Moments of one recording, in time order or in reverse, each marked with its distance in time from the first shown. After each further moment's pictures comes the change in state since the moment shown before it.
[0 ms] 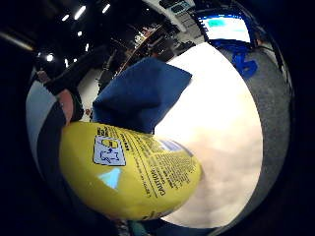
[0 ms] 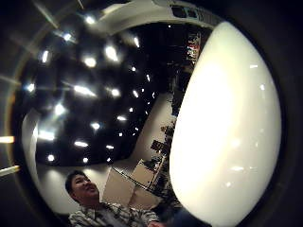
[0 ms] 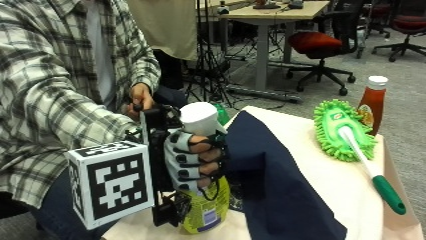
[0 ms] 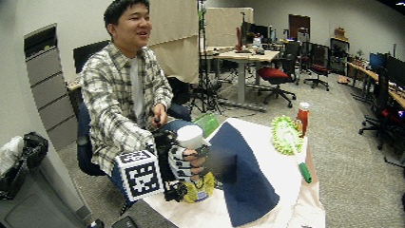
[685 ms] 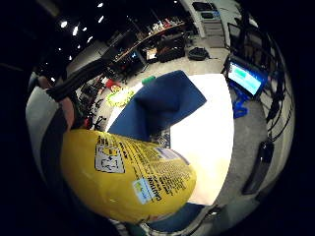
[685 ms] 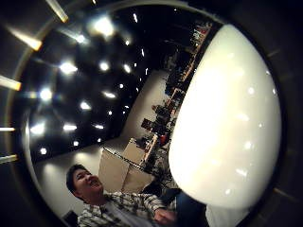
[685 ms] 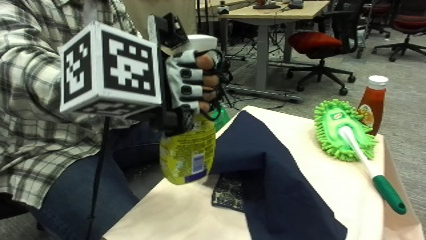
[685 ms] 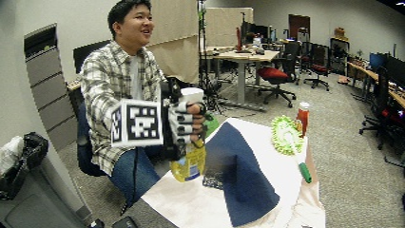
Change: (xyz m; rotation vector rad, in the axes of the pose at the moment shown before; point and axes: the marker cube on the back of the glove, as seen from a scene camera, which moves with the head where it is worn) arm -0.109 -0.007 0.007 -0.240 0.180 -0.197
